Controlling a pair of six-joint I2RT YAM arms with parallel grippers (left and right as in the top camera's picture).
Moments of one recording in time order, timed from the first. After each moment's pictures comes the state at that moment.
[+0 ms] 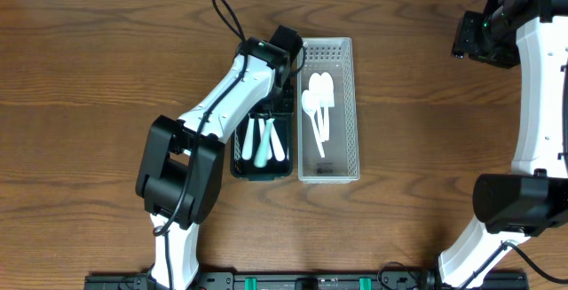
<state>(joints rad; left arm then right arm) -0.46 2.09 1.66 -1.10 -0.01 -0.43 -0.07 1.94 2.22 -1.56 0.05 0.23</state>
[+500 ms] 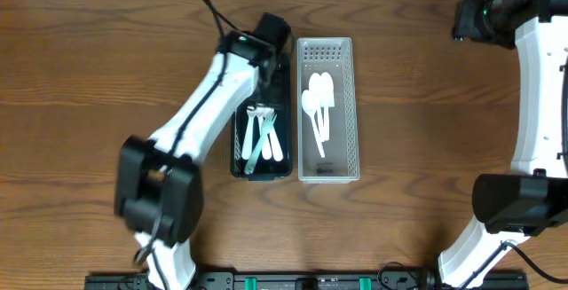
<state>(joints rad) -0.43 1.91 1.66 -1.10 -0.15 -0.35 -0.05 1.94 2.22 -1.32 0.03 0.09</state>
